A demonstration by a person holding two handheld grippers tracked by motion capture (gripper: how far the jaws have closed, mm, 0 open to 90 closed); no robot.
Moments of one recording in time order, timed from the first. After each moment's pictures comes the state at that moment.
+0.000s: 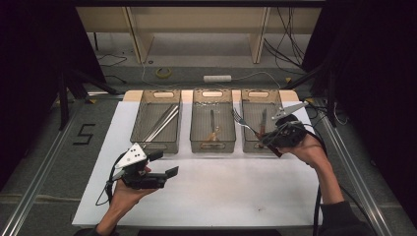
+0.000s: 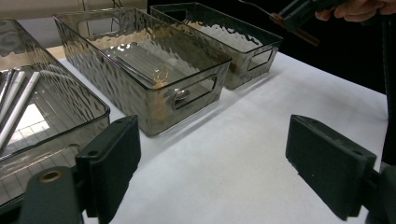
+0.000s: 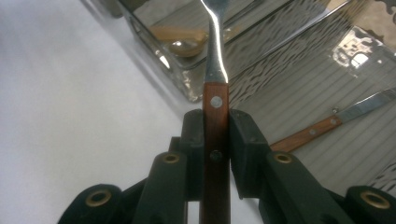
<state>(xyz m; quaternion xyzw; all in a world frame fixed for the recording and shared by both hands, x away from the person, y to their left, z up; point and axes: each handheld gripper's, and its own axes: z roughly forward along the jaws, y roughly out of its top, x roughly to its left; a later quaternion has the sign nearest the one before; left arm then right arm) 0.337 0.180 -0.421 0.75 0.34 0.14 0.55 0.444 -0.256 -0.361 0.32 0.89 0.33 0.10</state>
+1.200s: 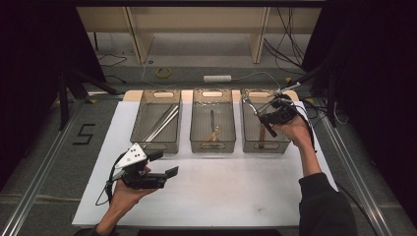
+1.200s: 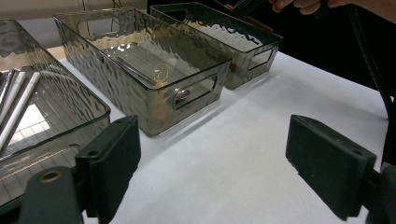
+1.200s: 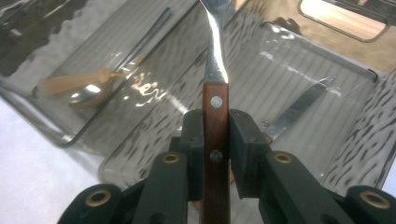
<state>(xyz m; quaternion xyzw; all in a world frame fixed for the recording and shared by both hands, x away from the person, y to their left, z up) 0.337 0.180 -0.421 0.75 0.34 0.14 0.55 0.520 -0.253 -0.373 0.45 0.83 0.30 0.13</state>
